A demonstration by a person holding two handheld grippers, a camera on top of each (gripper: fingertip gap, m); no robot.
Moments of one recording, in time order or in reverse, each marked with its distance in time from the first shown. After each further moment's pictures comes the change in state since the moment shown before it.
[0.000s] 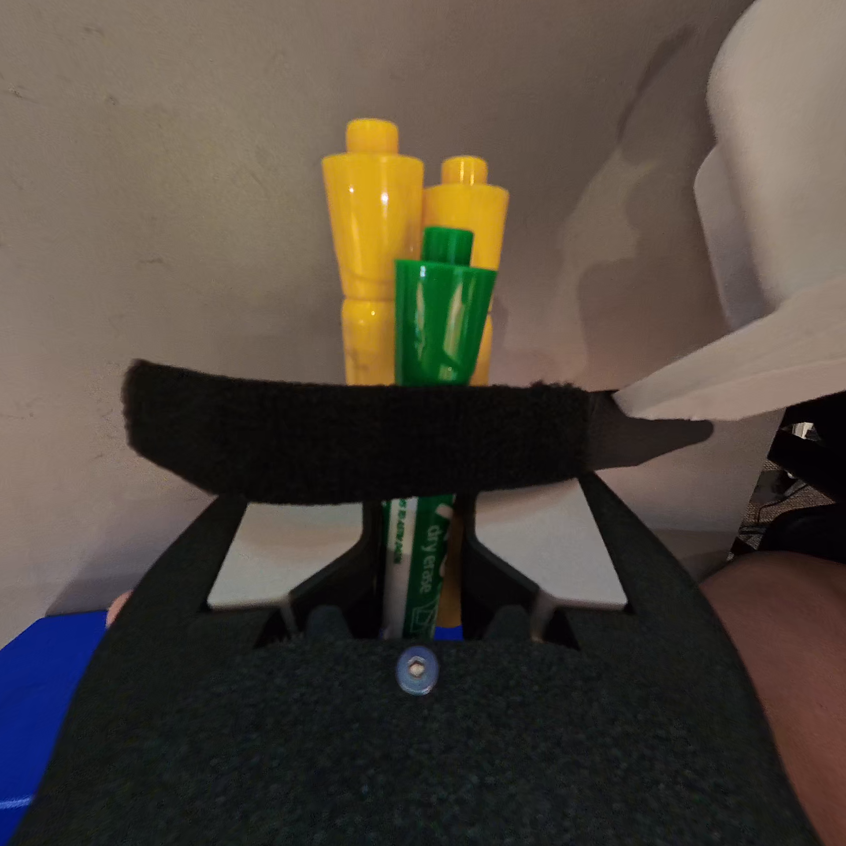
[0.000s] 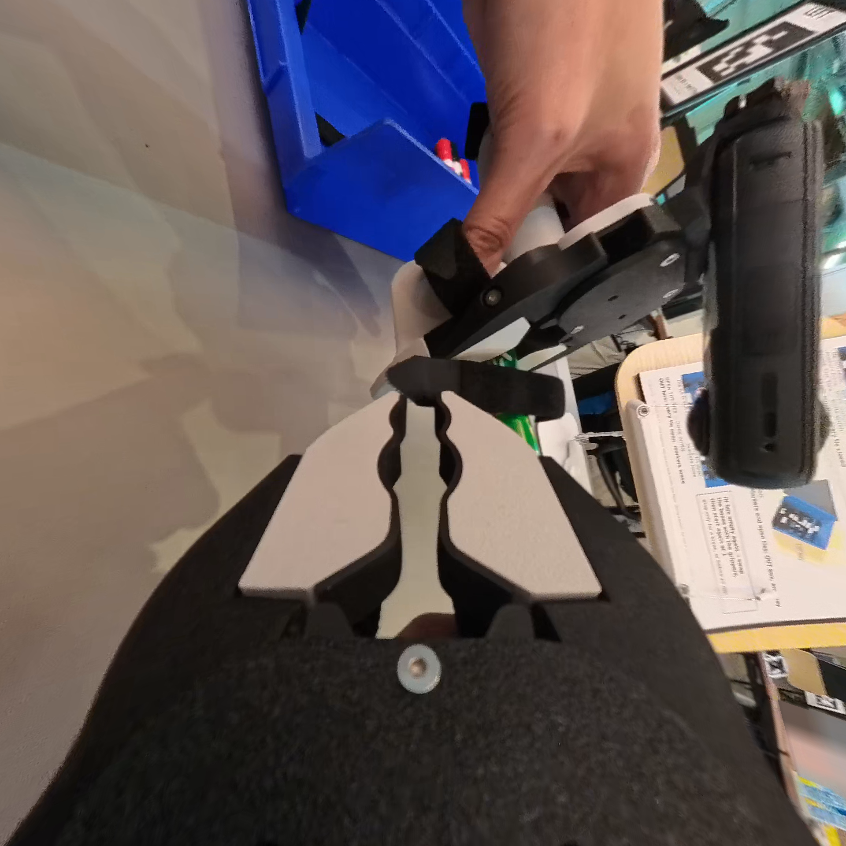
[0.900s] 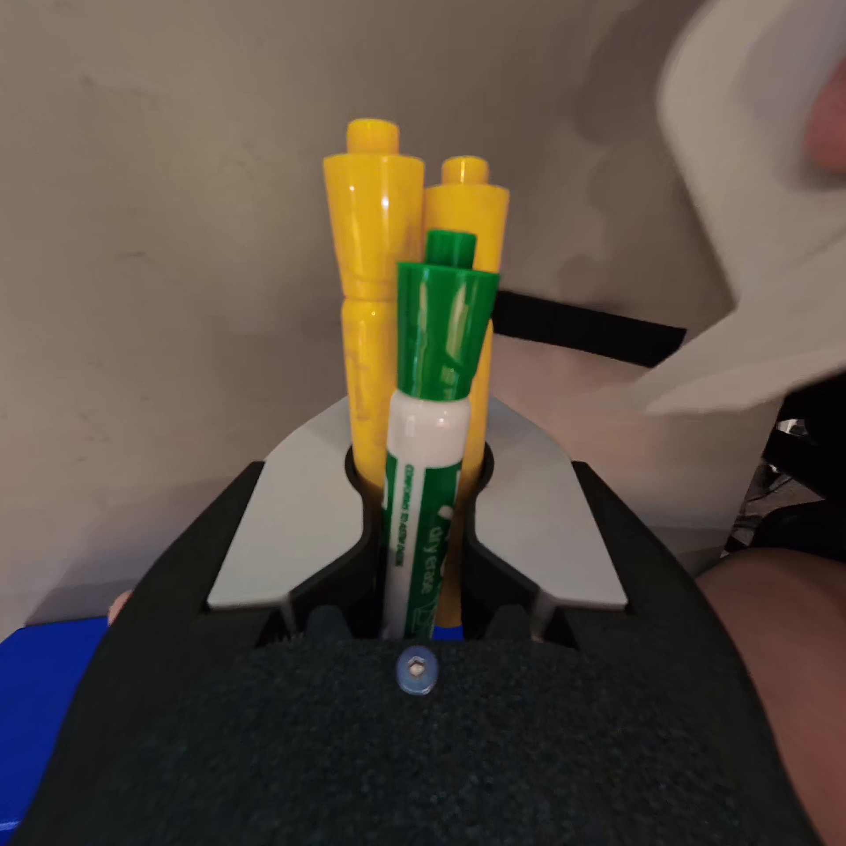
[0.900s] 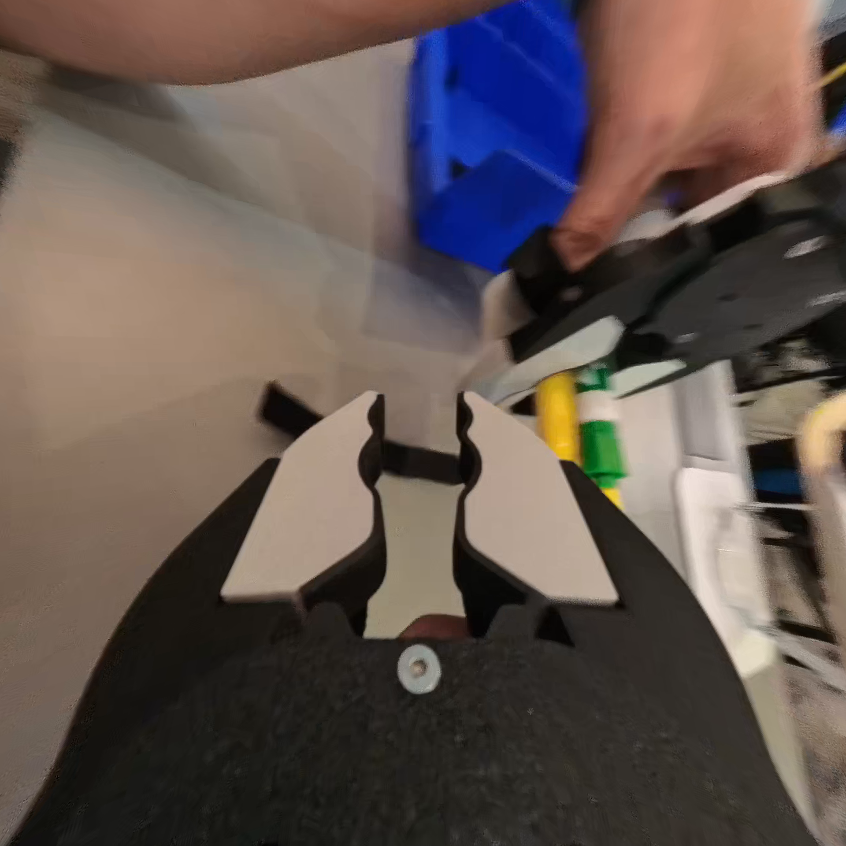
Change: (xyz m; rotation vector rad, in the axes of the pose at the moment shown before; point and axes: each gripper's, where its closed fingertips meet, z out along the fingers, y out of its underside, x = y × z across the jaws) left arm 0.001 0.003 0.004 -0.009 0.023 -0.013; right arm -0.032 -0.001 -0.012 0.108 -0.376 0.082
